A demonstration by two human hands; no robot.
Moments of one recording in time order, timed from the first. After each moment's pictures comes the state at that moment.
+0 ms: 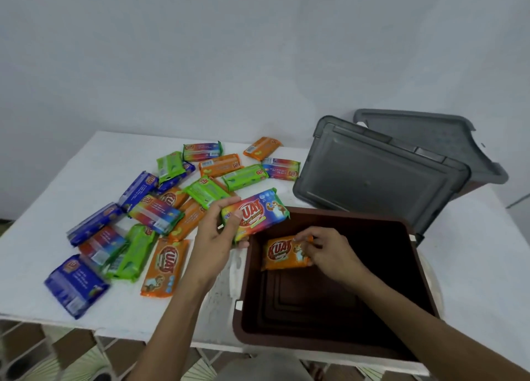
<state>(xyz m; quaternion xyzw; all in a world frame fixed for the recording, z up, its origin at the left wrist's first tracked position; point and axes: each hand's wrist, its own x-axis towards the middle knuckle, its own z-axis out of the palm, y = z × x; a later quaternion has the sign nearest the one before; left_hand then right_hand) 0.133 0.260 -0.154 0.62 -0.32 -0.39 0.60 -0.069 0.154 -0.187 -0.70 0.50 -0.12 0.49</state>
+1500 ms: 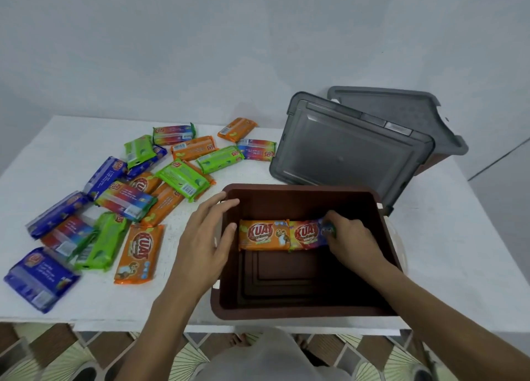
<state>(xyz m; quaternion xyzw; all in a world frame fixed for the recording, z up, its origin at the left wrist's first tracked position) 0.113 0.284 -0.175 0.70 -0.58 -0.13 0.39 -0.140 0.155 -0.187 -0.80 0.57 -0.03 0.19</state>
